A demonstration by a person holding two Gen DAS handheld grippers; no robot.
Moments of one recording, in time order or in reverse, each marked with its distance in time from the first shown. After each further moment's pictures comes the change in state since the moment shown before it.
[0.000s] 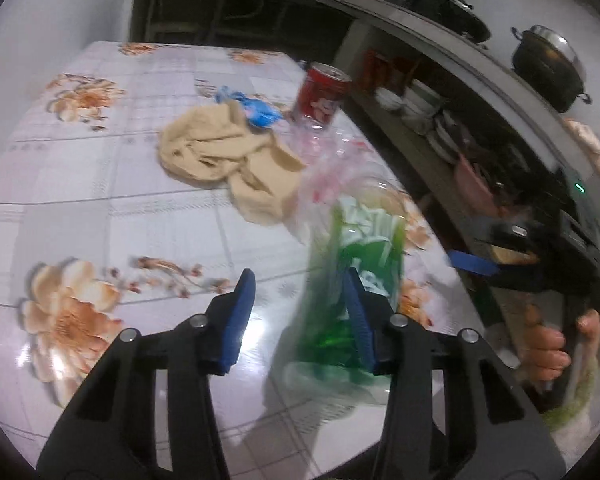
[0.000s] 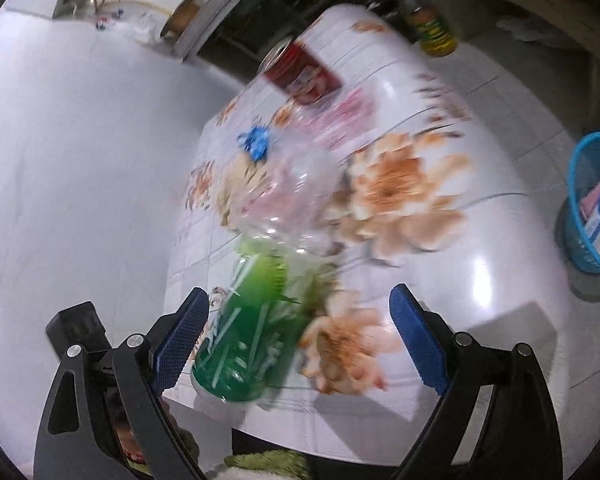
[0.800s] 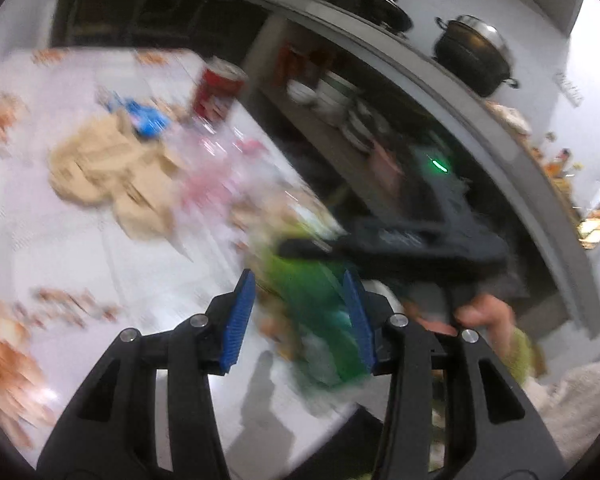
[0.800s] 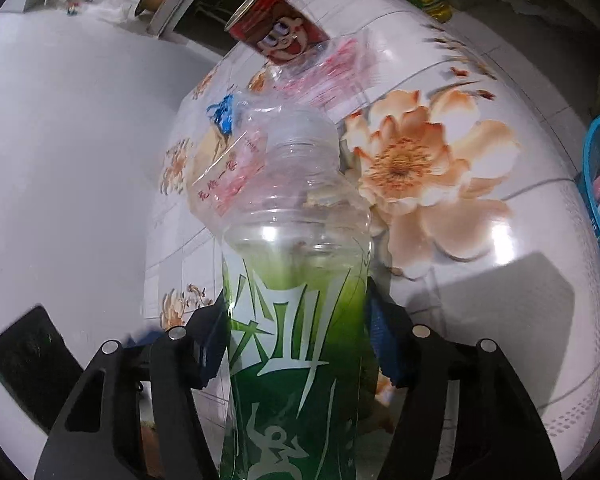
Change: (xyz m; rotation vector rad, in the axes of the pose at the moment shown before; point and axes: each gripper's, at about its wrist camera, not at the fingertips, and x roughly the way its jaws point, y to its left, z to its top) left arm 0.012 -0.042 0.008 0.107 -0.013 -0.217; right arm 0.040 -0.017 0.008 0.049 0.074 -0.041
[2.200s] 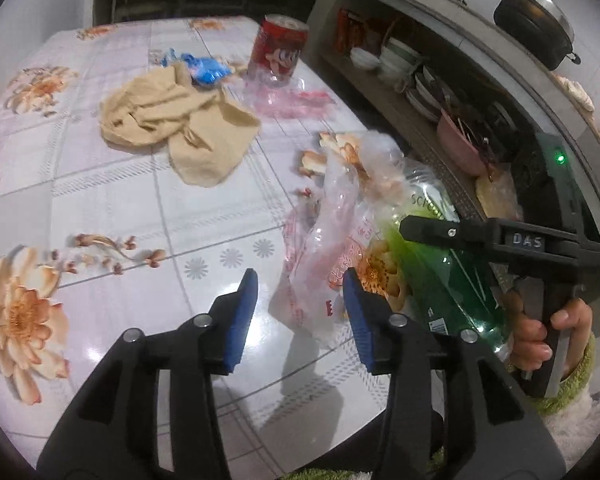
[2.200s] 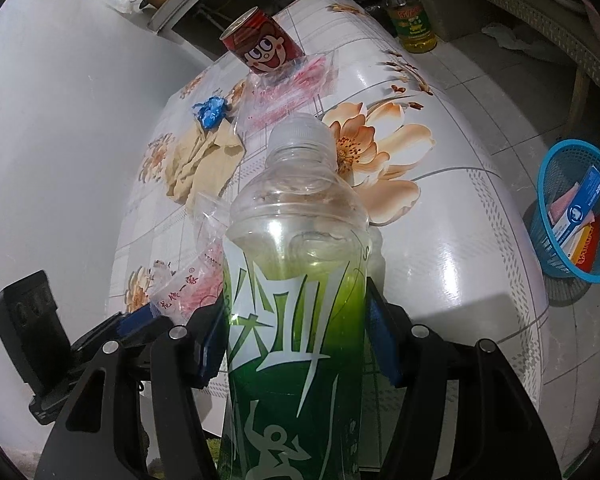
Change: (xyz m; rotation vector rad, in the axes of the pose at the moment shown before) left arm 0.022 0.009 -0.024 -0.053 0.151 0.189; right arm -0.032 -0.008 -0.028 -0.099 -0.050 -0.121
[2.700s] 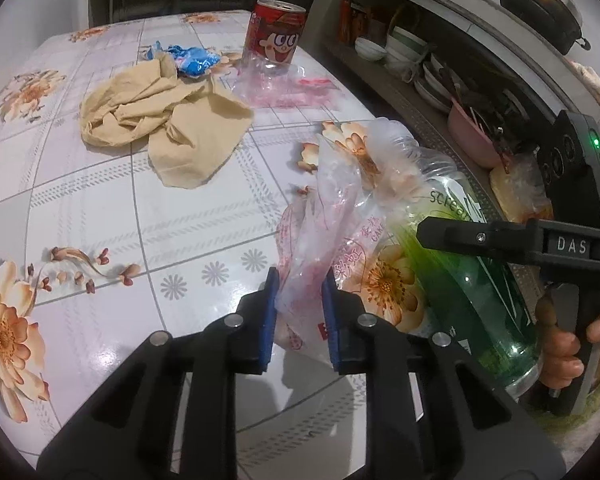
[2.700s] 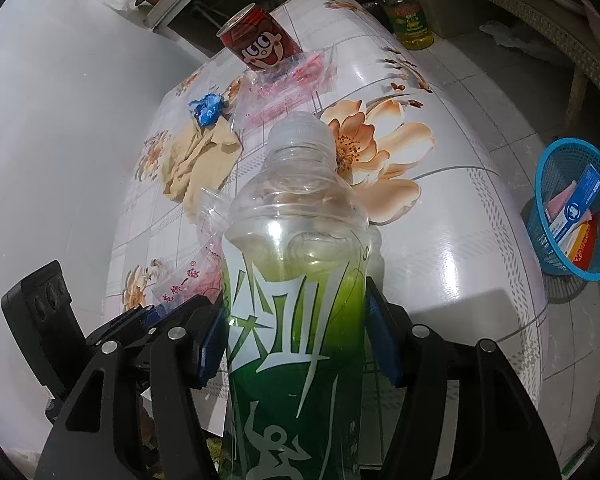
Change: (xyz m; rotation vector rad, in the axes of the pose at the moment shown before) left arm 0.028 -0.008 0.006 0.025 0.003 0.054; right arm 0.002 0.002 0.002 0.010 0.018 -0.012
